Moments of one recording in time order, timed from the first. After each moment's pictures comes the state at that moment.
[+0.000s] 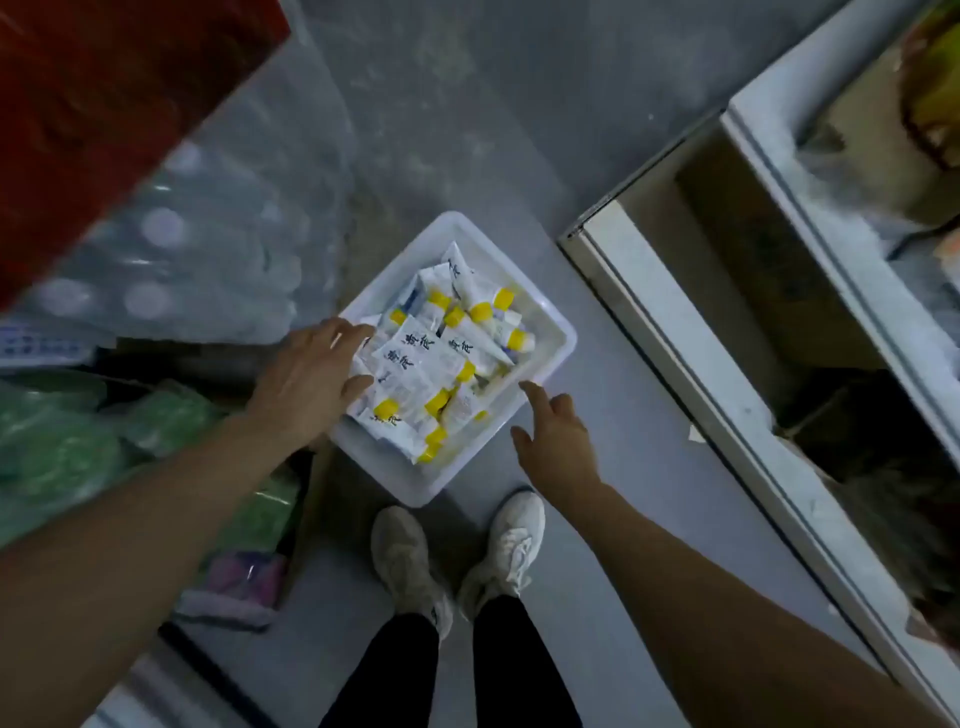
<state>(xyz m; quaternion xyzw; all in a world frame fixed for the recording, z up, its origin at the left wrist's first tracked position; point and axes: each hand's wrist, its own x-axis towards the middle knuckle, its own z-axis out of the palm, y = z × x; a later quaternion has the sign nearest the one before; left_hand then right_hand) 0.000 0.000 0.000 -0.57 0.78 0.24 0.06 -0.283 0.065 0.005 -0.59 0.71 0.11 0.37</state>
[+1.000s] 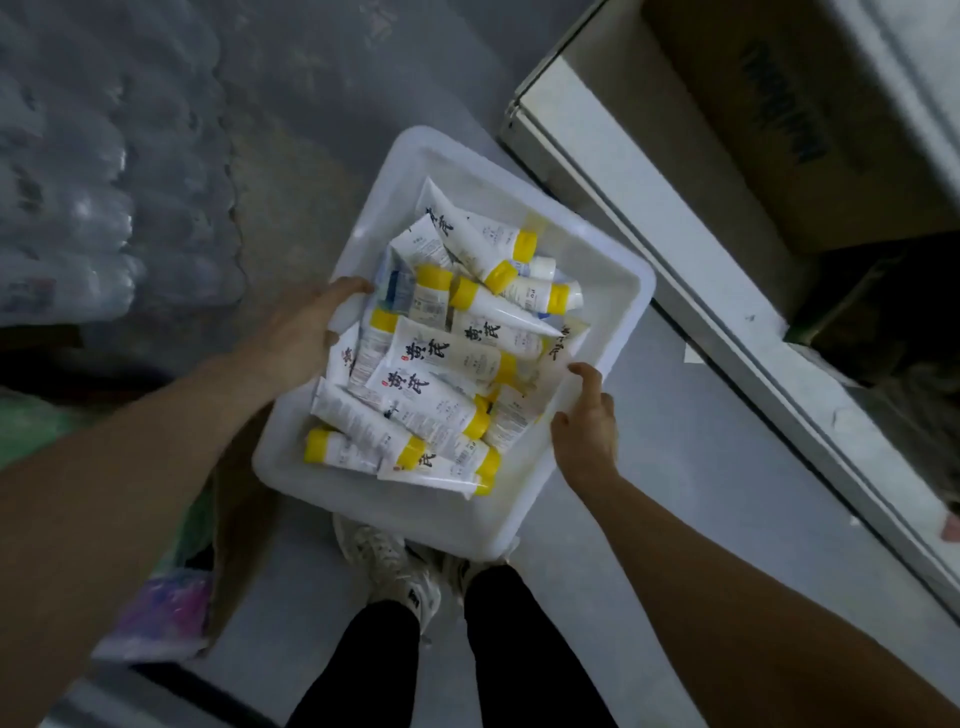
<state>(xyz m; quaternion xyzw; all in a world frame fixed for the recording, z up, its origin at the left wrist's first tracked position) -0.094 -0.008 -0.097 -0.57 0.71 0.40 0.12 -0.373 0.140 -0.103 -0.30 0.86 -0.02 0.40</state>
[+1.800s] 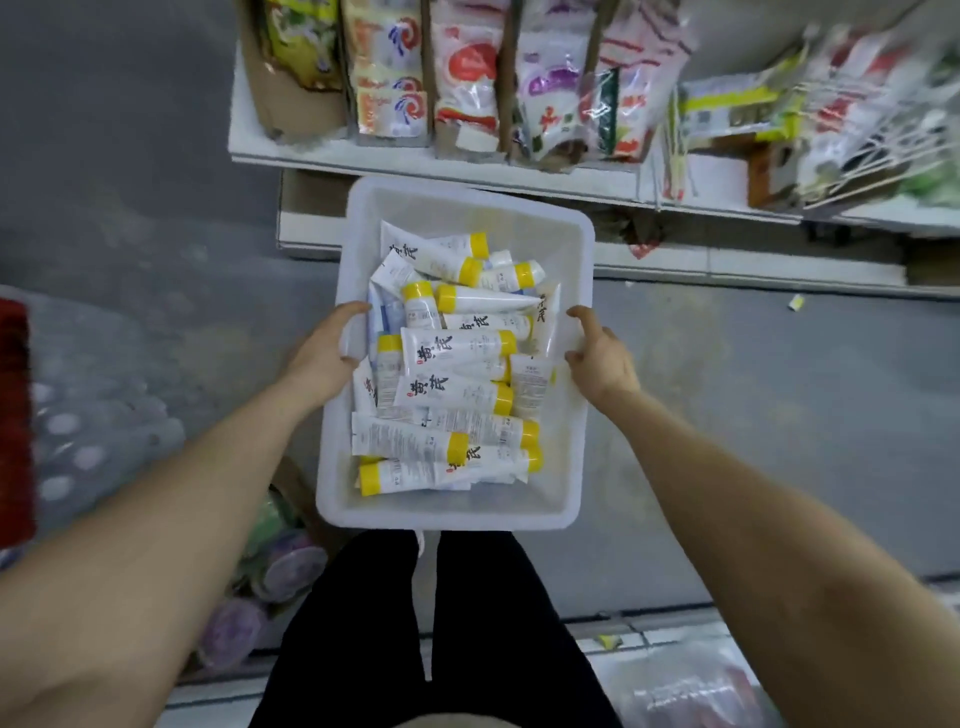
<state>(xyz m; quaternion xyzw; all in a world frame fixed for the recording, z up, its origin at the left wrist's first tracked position) -0.227 0.128 0.331 -0.40 0.78 0.46 0.13 -0.445 0.382 0.347 -0.20 0.93 -0.09 0.29</state>
